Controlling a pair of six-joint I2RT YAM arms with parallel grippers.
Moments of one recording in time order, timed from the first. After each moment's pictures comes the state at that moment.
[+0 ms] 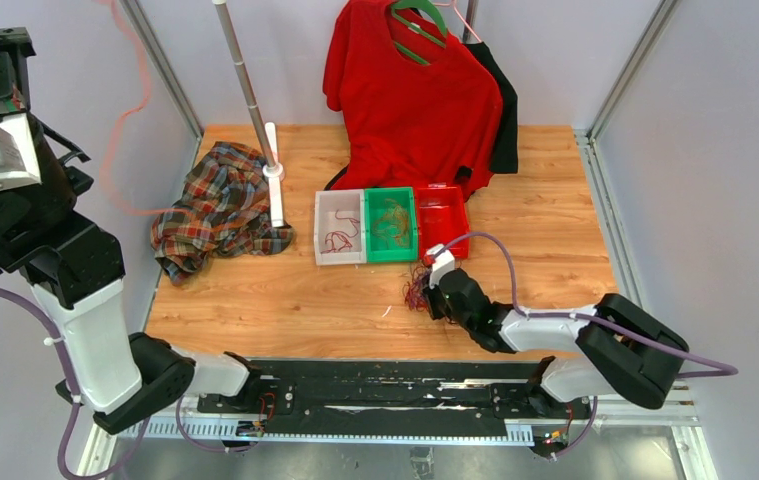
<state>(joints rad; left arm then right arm) -0.50 1.36 2.49 0.26 0.06 1.01 0.89 1.37 0.35 0.46 0.19 0.17</state>
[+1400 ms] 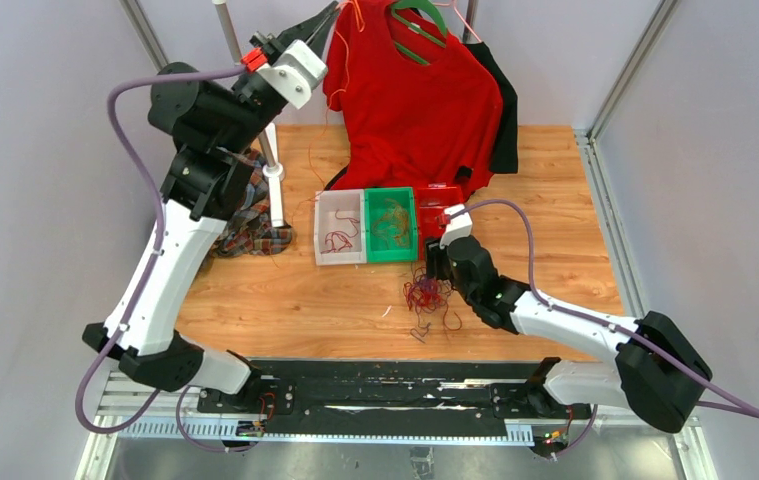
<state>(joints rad) -0.53 1.39 1.93 0.03 0.34 0.68 0.80 1.20 0.55 0.24 0.40 0.17</state>
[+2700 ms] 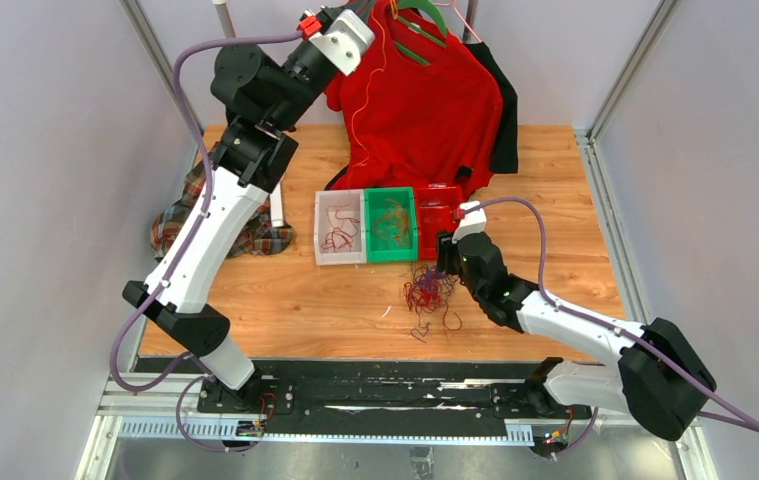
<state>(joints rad) -0.58 1.62 2.07 0.07 0.24 0.63 0.73 1.17 0.54 0.24 0.42 0.18</state>
